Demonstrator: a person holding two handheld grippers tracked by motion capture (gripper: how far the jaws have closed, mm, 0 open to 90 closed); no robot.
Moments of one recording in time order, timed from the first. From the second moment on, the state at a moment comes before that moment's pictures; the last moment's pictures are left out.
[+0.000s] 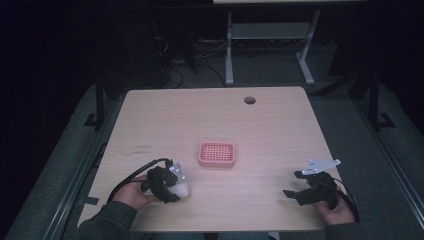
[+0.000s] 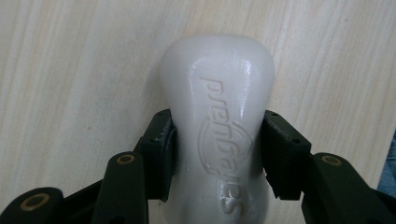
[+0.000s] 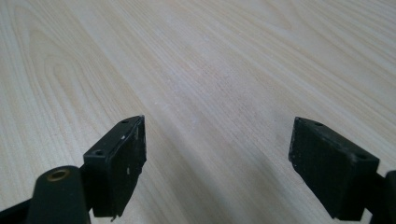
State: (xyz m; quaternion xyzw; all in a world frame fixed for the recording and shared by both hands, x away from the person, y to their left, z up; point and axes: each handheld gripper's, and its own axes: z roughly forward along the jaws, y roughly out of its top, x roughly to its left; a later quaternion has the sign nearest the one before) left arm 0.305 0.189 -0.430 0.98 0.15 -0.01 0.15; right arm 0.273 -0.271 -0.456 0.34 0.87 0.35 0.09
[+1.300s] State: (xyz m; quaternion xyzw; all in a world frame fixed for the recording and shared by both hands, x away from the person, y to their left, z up) left arm 0.353 0.157 -0.396 0.98 0.14 0.00 0.15; right arm 0.274 -0.275 -0.455 0.34 0.86 0.36 0.10
